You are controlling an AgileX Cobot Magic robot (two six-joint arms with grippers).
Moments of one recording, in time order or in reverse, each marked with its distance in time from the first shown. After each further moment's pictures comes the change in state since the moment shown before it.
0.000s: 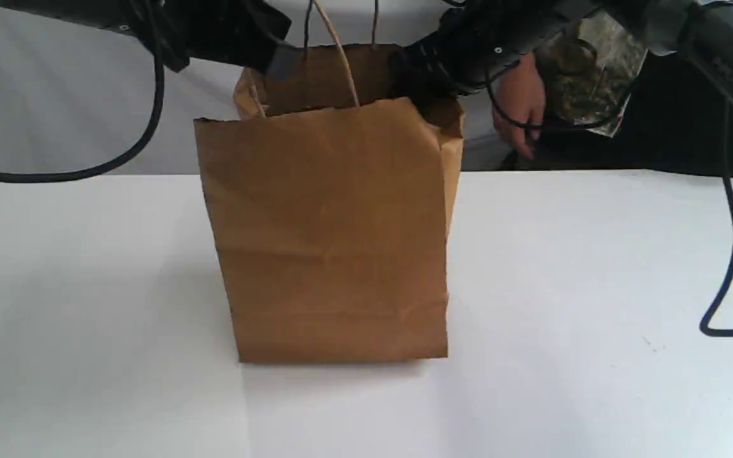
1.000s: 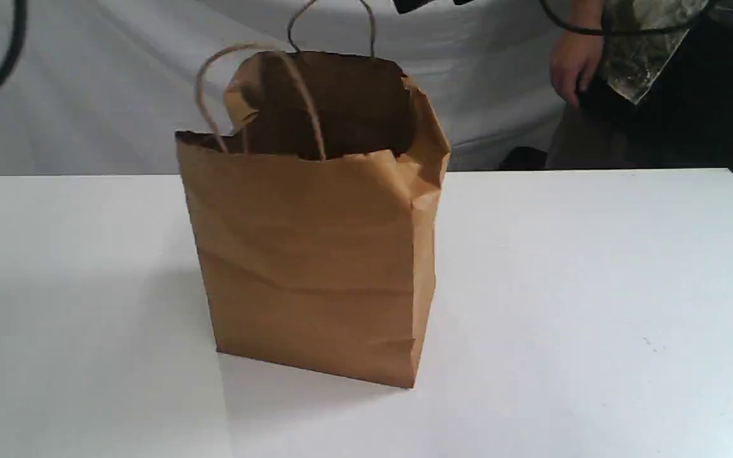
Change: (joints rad) left arm 0.000 -0.230 0.000 0.014 0.021 0.022; right arm 0.000 -0.248 0.000 -0.089 0.077 0.018
